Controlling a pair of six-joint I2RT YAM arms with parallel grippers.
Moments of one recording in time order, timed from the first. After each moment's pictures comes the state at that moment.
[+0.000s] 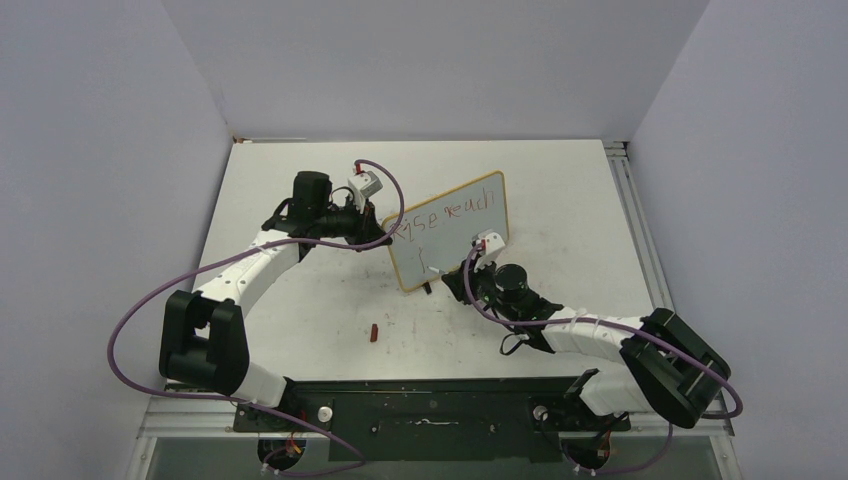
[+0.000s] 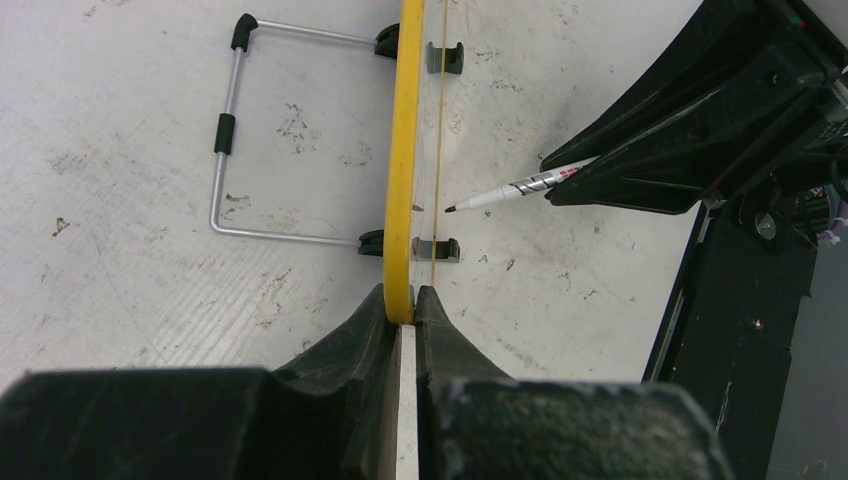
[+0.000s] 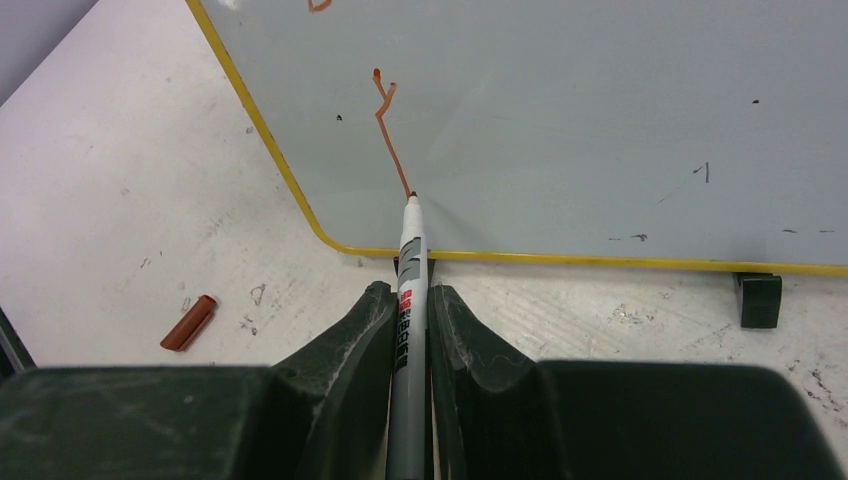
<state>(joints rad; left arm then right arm) -0.28 1.48 1.04 -0.25 0.80 0.12 0.74 1.31 0.39 0.64 -0.01 0.33</state>
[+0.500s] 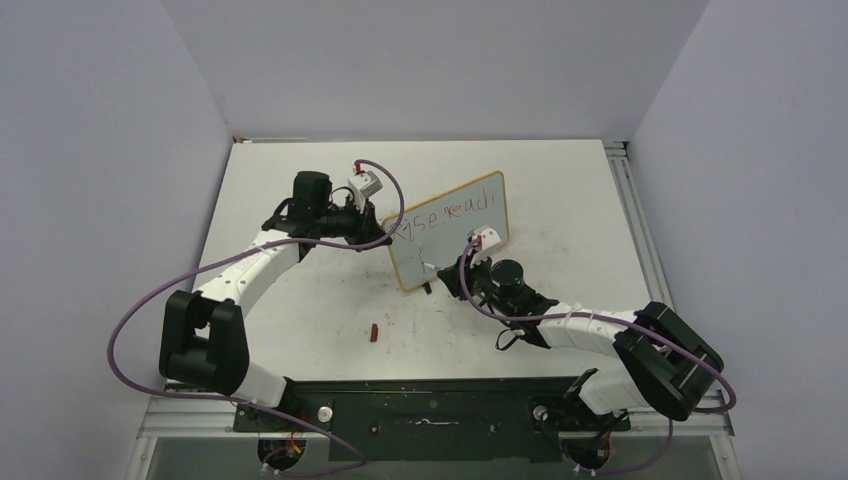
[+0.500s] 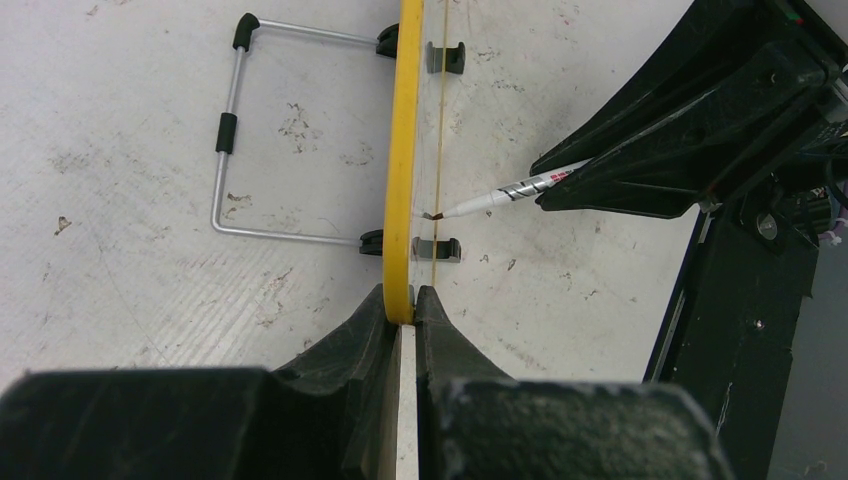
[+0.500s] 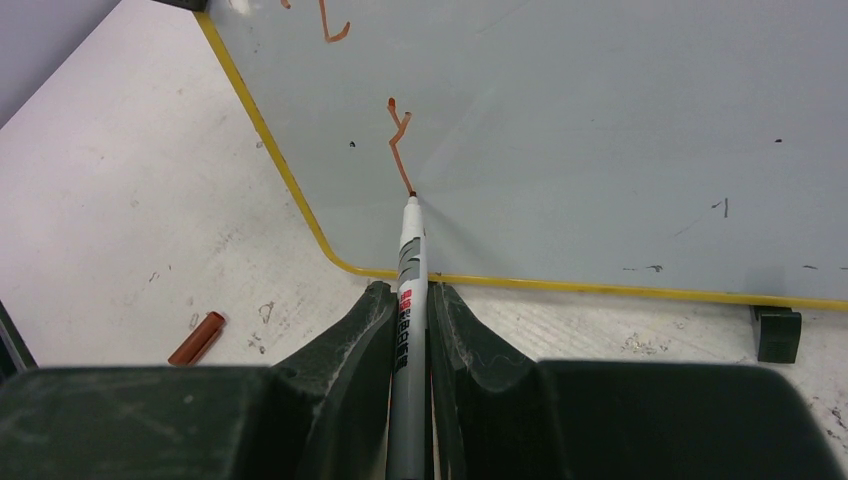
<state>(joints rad) -0.28 1.48 1.04 -0.25 0.80 0.12 0.74 1.36 0.43 0.66 -0.03 0.33</state>
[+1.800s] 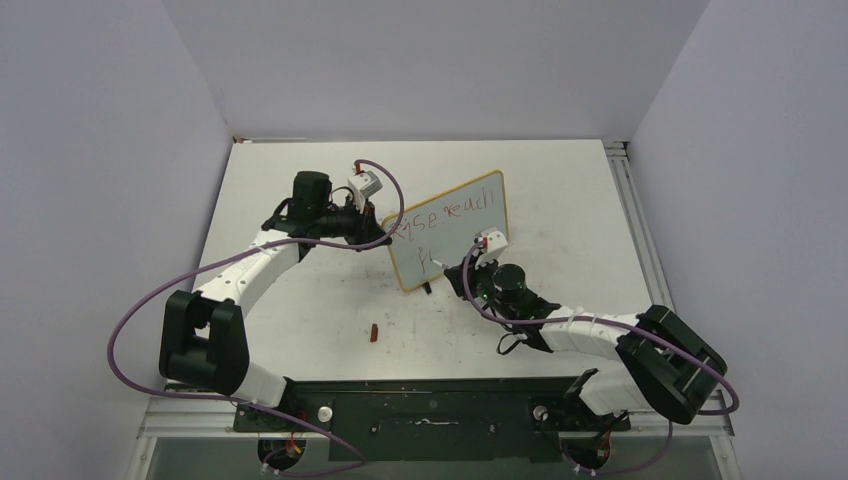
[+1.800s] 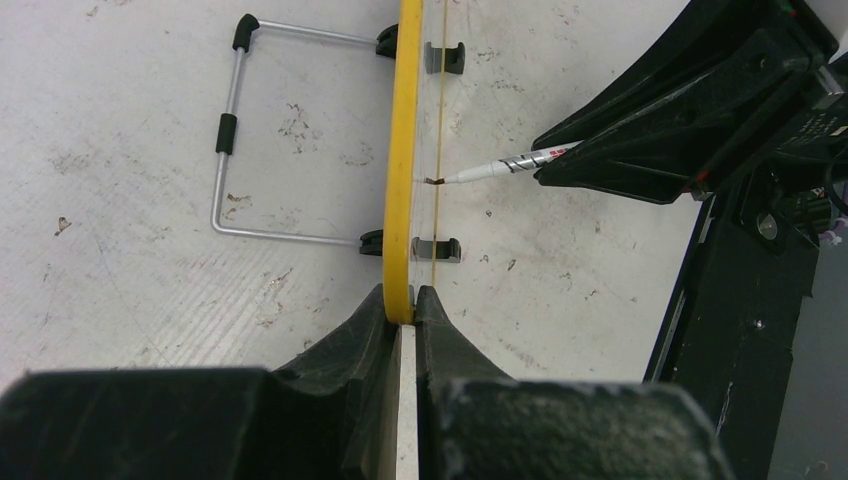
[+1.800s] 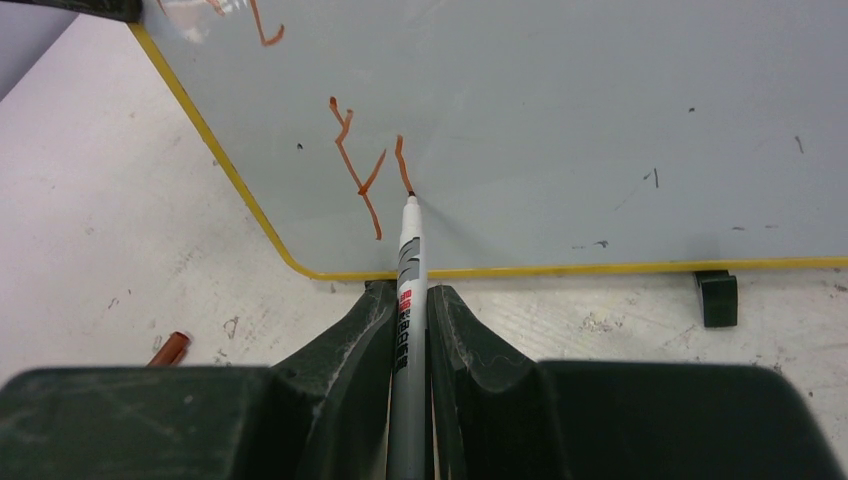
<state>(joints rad) -0.28 1.48 1.04 -0.25 0.80 0.12 0.75 1.34 0.40 0.67 0.08 0.34</state>
